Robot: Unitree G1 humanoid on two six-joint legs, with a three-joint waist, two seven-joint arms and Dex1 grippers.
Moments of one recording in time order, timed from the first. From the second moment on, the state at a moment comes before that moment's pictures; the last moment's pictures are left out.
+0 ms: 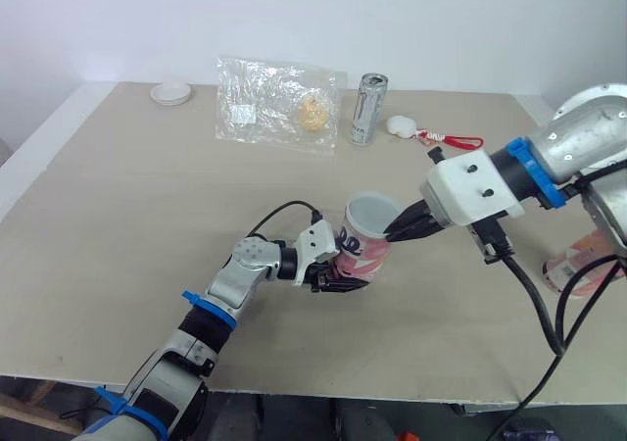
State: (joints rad) left arm -0.63 0.16 -0.35 0.40 -0.13 0.05 -1.06; right arm -1.00 -1.09 0.32 -0.30 0.32 0.37 1.57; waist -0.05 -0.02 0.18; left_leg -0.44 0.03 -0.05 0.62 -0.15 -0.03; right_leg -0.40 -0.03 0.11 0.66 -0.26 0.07
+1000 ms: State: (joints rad) left arm -0.63 0.16 -0.35 0.40 -0.13 0.06 -1.06; right arm -0.99 -0.95 0.03 -0.23 0.67 0.86 1.33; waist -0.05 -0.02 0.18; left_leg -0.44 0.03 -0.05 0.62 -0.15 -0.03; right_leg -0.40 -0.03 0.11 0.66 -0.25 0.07
